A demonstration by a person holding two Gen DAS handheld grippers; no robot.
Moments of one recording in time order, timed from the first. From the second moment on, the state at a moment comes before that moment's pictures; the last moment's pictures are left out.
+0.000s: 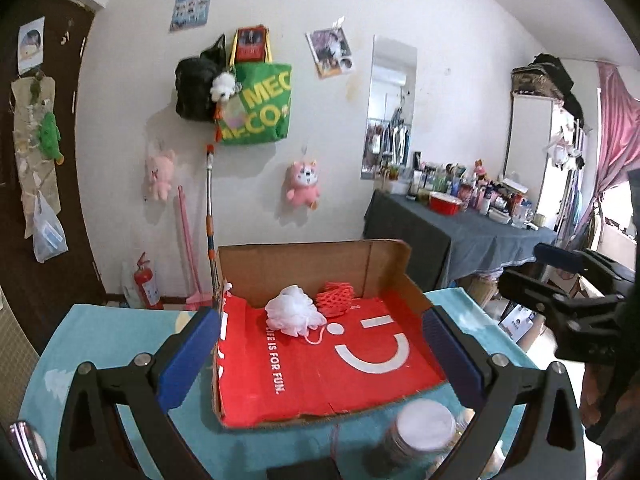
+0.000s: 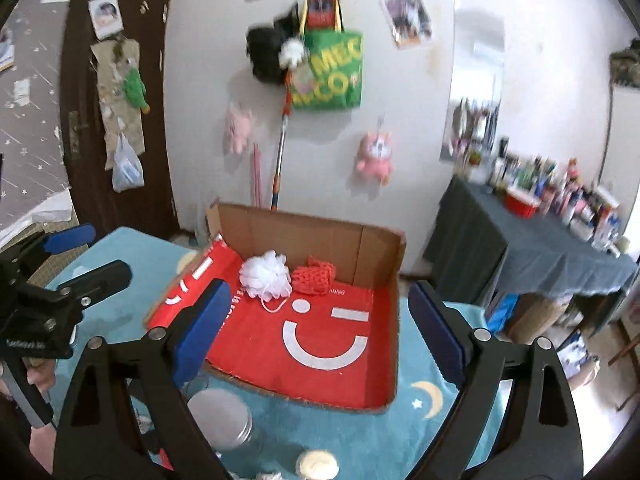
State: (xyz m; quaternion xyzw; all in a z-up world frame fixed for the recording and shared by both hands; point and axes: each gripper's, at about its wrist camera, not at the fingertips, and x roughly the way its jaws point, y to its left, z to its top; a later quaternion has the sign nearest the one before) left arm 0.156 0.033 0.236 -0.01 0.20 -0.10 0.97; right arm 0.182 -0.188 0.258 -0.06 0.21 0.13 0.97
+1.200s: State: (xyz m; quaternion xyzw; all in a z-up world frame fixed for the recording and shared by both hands) left arm 0.013 0.012 0.098 -0.02 0.19 -0.08 0.98; right arm 0.010 -0.211 0.105 -0.02 0.20 0.07 0.98
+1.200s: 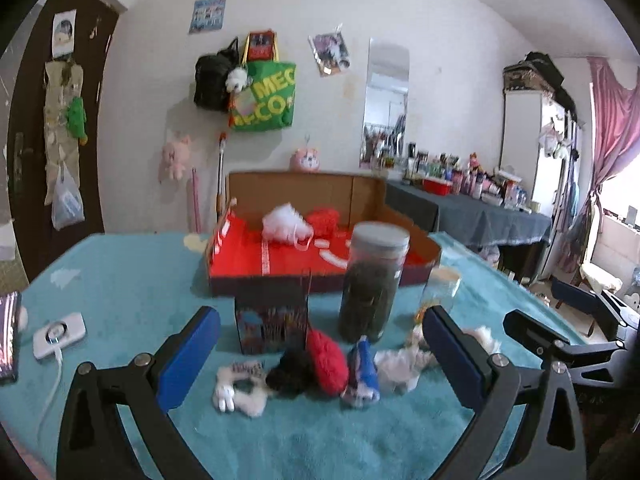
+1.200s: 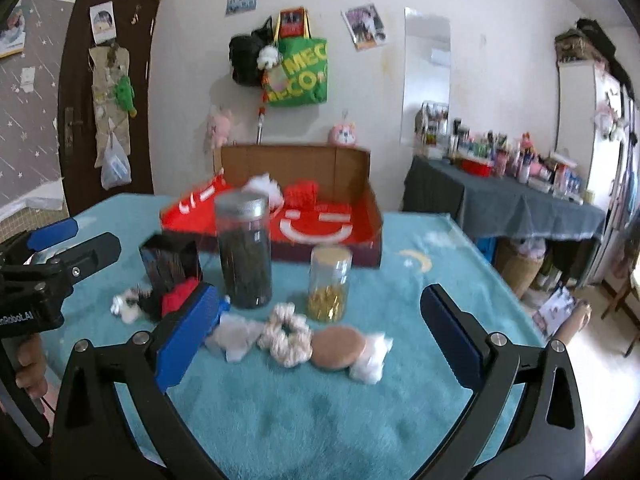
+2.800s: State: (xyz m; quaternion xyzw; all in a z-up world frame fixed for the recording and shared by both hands) left arm 0.080 0.062 0.021 0.04 0.38 -0.09 0.92; right arm 0.083 -0.193 0.037 -0.08 0.33 0.17 0.93
